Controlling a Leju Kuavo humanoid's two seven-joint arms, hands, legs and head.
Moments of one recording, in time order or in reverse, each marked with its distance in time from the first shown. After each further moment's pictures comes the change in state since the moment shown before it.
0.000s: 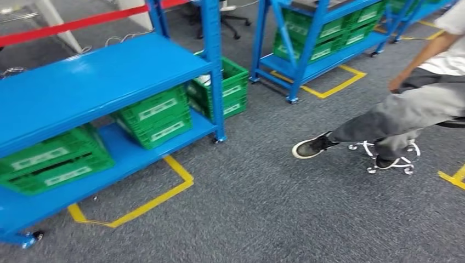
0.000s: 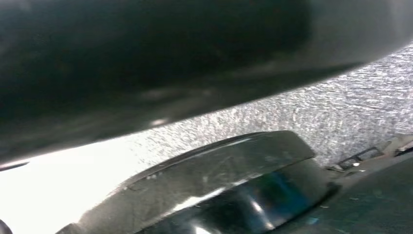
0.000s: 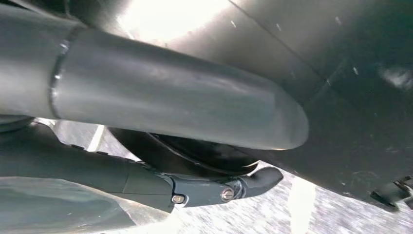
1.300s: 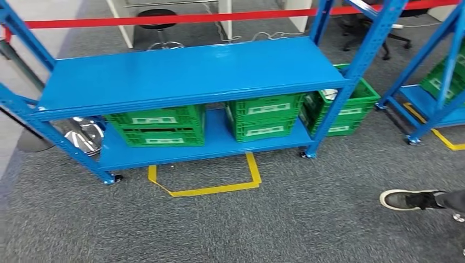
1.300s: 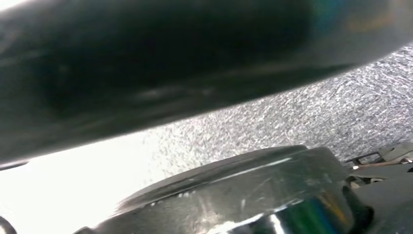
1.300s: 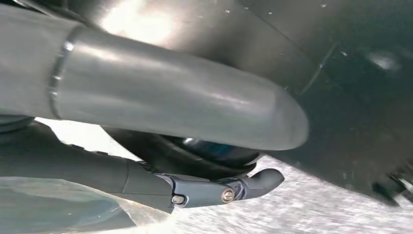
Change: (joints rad) left arm -0.004 -0.002 0.005 0.003 -0.002 0.004 0.000; right arm -0.009 -0.001 0.000 0.001 -0.013 0.005 -0.021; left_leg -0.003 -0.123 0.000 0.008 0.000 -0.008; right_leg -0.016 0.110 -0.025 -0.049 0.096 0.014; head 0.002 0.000
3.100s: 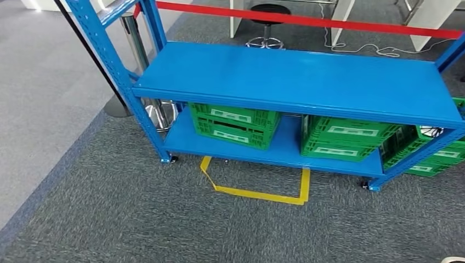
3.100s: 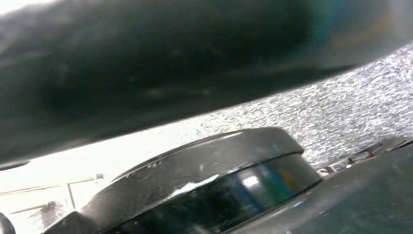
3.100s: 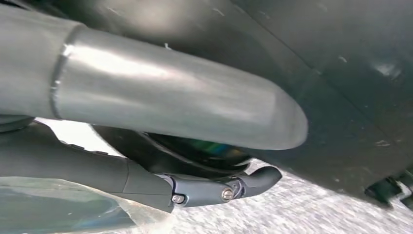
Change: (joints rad) left arm 0.000 -0.013 -0.002 0.002 -0.038 0.006 -0.001; right arm 0.017 -0.002 0.008 0.003 0.000 -0.057 -0.056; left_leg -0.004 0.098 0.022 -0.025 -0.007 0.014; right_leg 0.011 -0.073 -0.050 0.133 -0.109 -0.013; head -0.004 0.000
